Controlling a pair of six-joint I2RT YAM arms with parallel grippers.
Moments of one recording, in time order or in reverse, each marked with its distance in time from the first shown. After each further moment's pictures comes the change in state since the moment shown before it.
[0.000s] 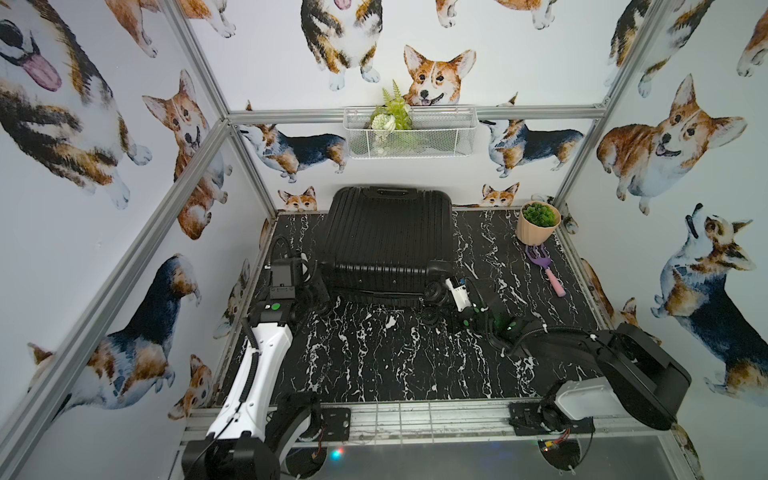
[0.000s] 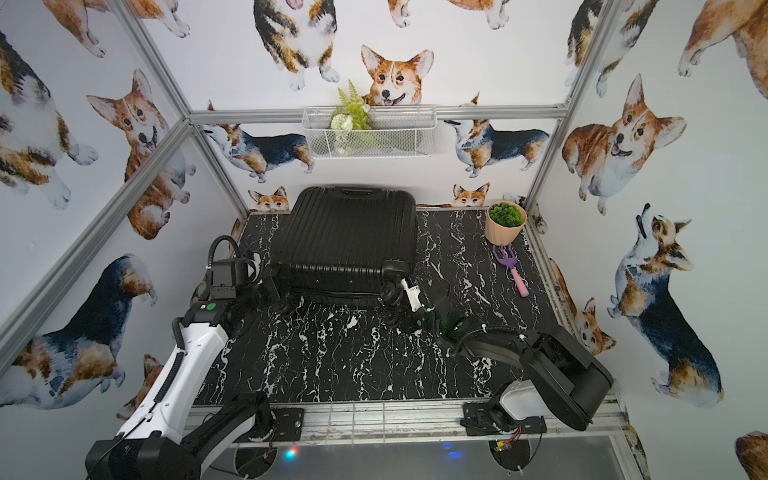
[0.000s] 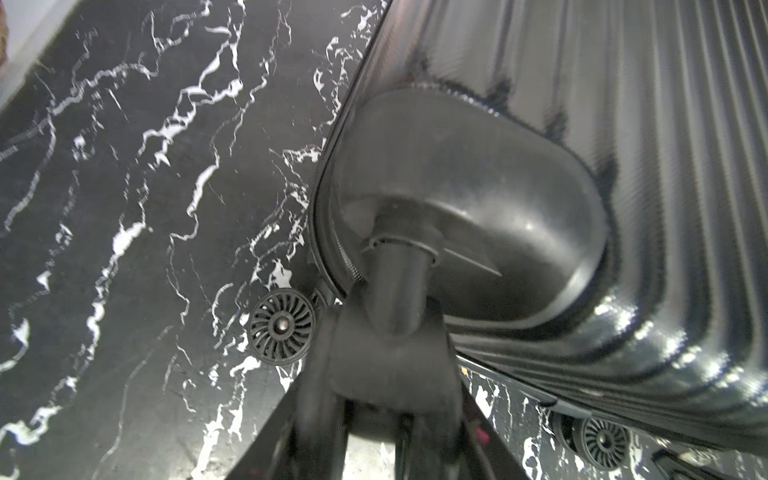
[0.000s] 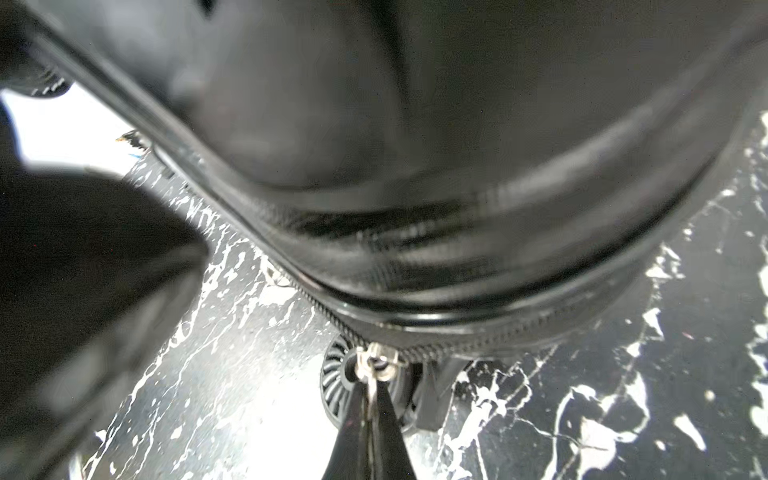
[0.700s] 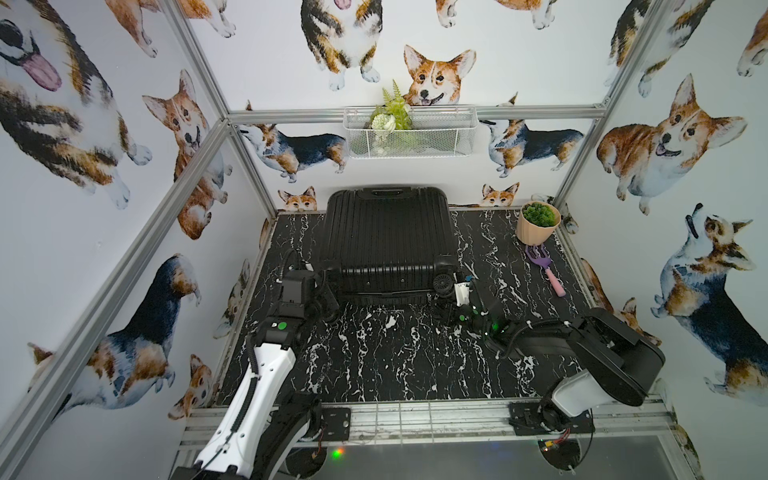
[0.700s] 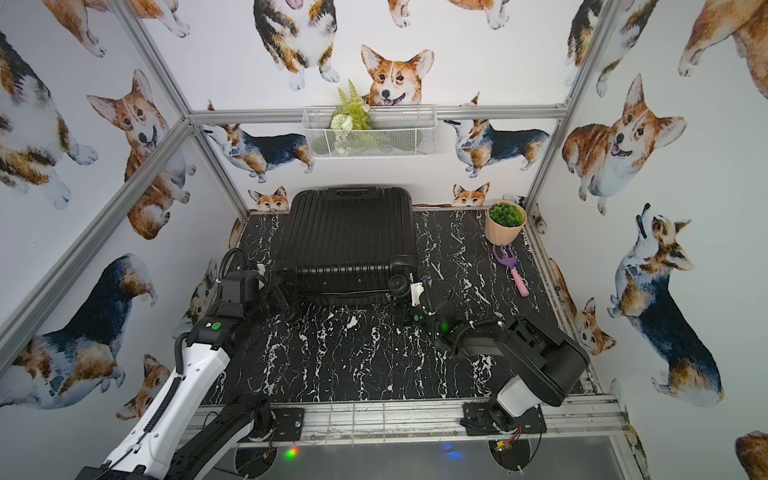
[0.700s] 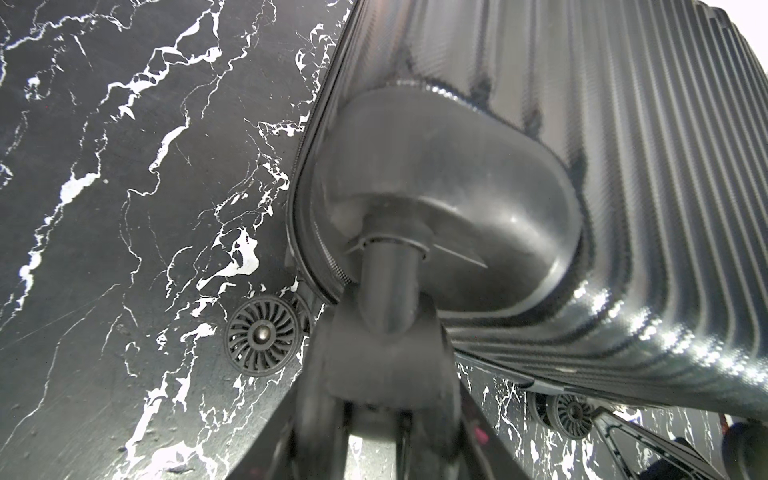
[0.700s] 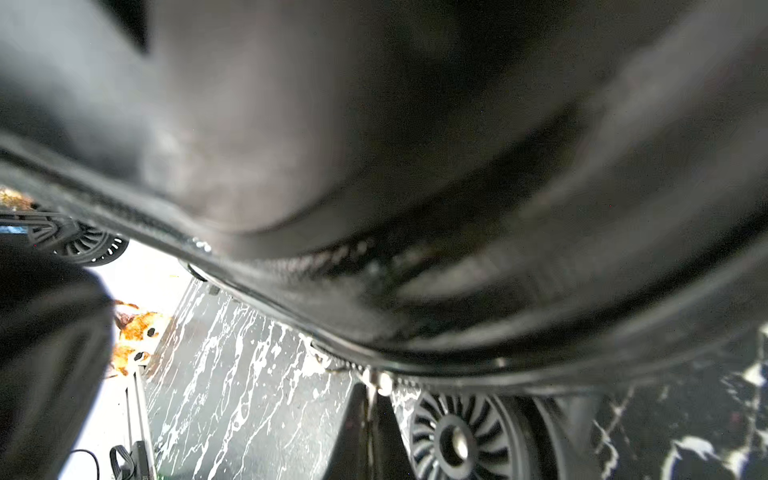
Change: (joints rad) left arm -0.153 -0.115 -0.083 0.027 -0.087 -0.183; right arm -0.004 0.152 -0.049 0.358 -0.018 0.300
